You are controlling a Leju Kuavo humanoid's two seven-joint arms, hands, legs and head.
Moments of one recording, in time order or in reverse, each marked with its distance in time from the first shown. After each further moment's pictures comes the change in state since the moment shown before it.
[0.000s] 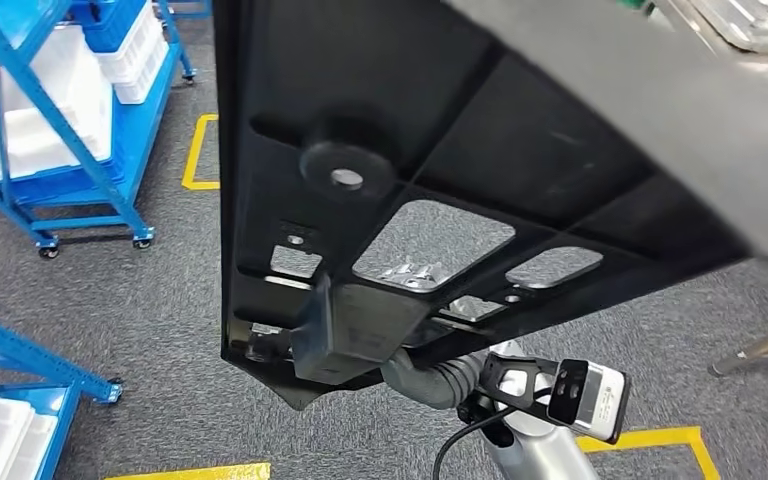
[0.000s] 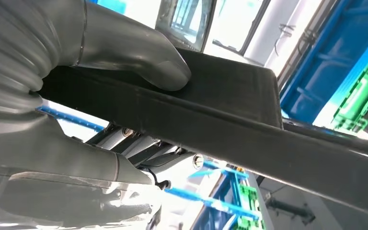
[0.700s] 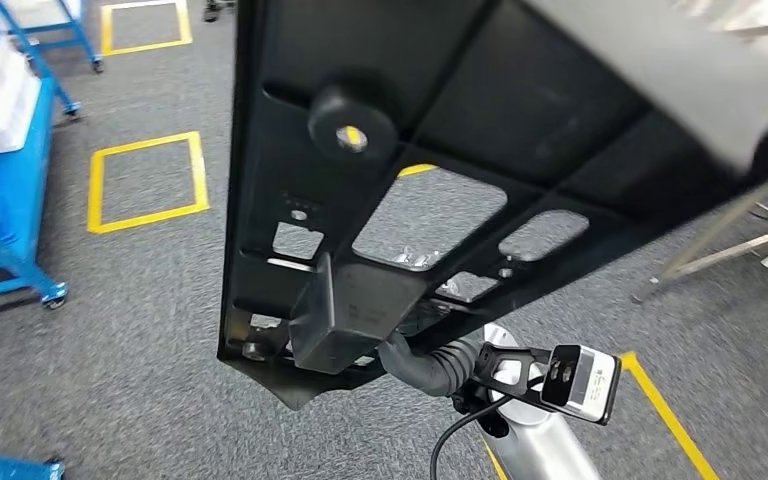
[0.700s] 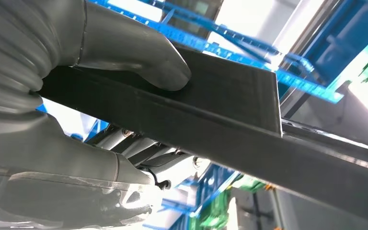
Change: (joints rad) left arm 0.007 0.003 0.003 0.000 0.002 -0.002 -0.004; right arm -0.030 -0.009 0.013 0.045 -0.022 -0.029 -0.025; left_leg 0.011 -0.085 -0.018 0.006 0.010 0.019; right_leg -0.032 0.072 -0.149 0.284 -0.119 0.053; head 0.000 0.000
